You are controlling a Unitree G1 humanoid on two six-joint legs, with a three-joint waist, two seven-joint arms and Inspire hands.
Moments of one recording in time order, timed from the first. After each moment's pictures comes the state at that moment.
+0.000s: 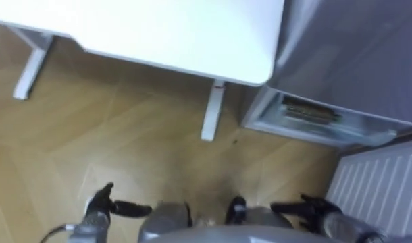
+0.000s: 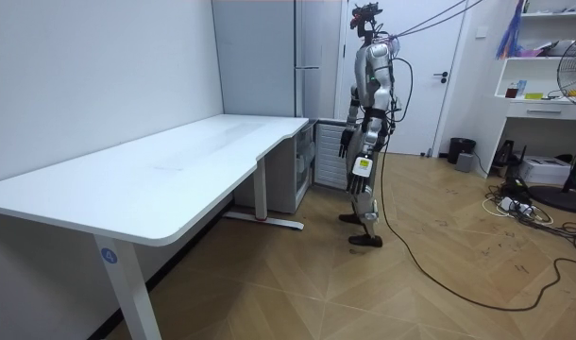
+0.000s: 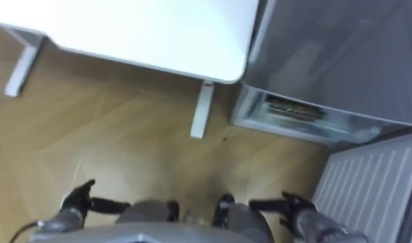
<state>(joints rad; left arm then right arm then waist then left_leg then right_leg) 0.11 0.25 -0.12 1.10 -0.14 -0.01 0.13 -0.06 -0.26 0.26 1.41 0.51 0.01 0.15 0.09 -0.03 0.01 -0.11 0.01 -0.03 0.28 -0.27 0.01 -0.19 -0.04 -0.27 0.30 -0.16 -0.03</state>
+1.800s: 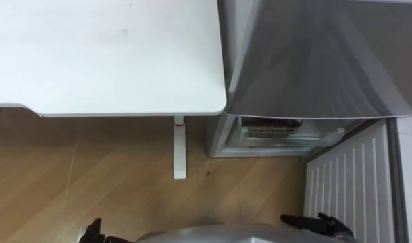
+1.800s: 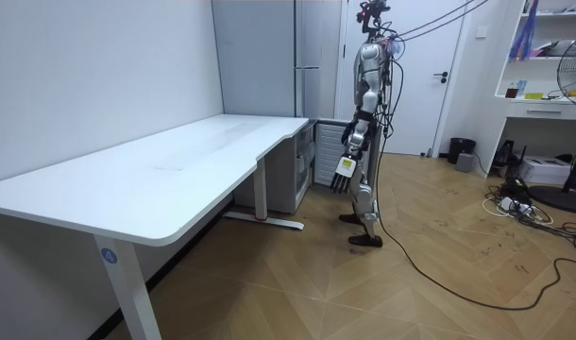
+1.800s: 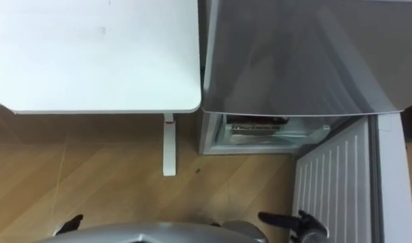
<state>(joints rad) 0.19 0.20 0.14 1.13 0.21 -0.02 0.15 0.01 -0.24 -0.15 1.27 0.35 -0.03 0.01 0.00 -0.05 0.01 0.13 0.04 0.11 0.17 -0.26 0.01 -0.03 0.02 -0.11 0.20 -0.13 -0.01</state>
